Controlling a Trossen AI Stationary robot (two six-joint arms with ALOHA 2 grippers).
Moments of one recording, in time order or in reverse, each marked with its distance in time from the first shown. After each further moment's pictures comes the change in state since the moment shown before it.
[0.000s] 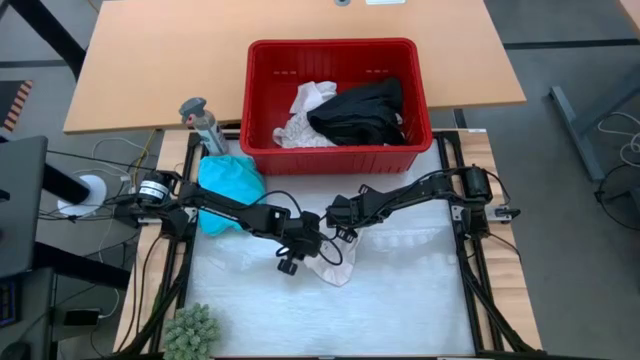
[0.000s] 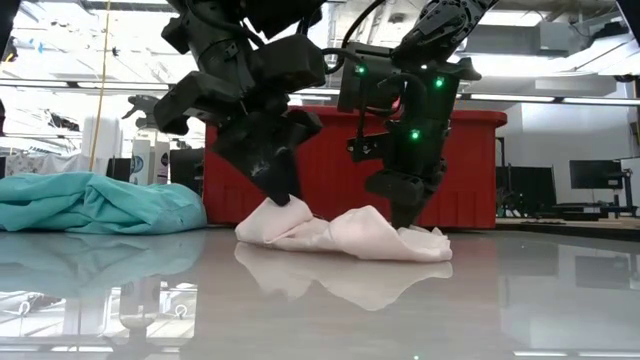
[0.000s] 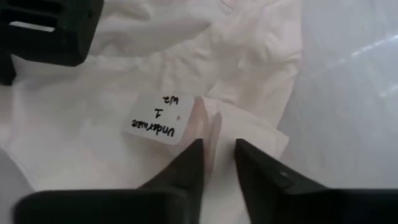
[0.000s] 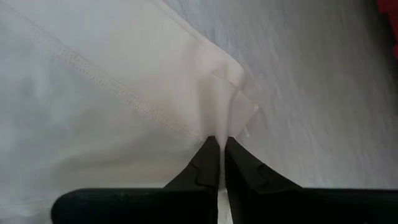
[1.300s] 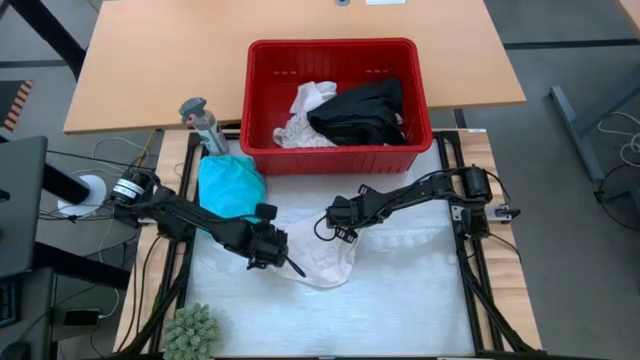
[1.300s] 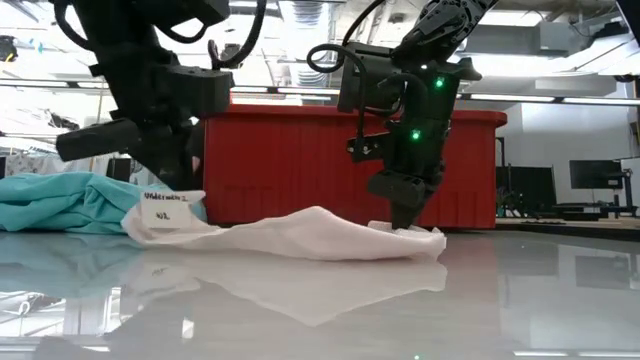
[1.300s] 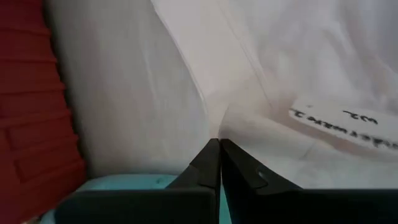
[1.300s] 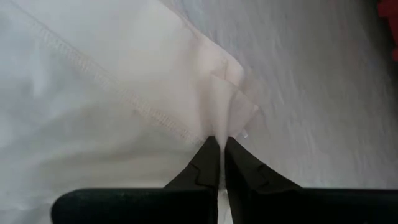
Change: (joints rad) left arm -0.187 -0.179 -0.162 -0.422 -0.554 -0.341; right arm -0.001 0.001 0.000 -0.008 0.004 -0.014
